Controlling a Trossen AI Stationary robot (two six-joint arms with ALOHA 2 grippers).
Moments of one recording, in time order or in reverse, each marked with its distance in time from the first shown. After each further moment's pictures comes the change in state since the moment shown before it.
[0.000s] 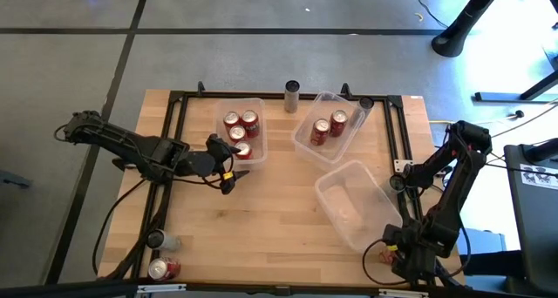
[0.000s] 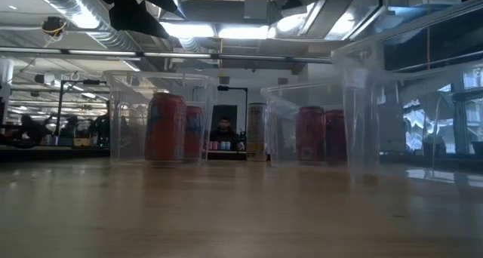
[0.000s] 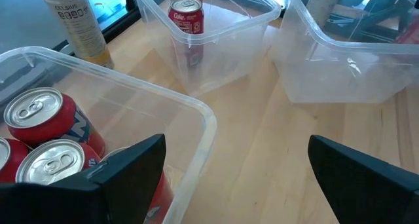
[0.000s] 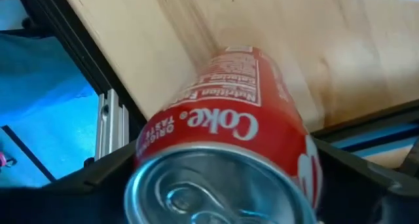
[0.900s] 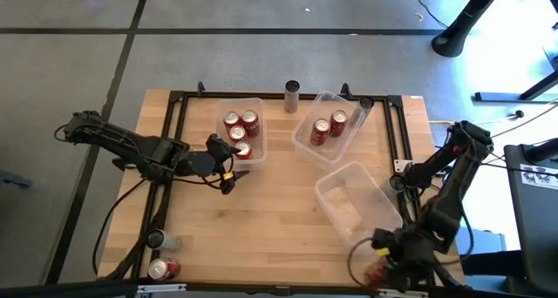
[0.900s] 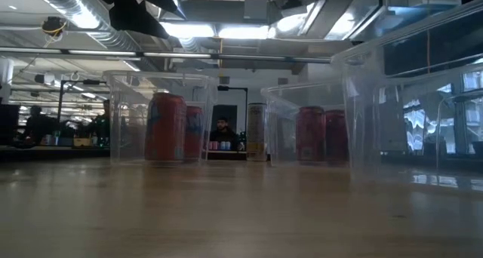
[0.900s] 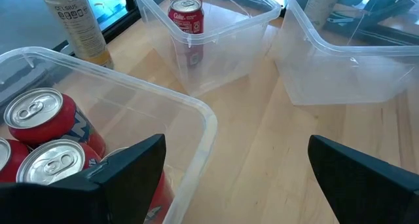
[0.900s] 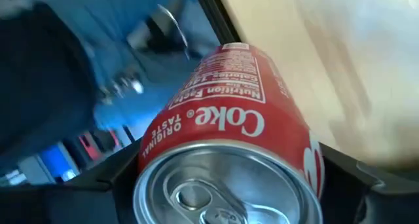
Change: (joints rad) left arm 0.000 0.000 0.000 -0.001 0.000 0.003; right arm -0.179 -0.001 0.308 0.012 -0.024 -0.101
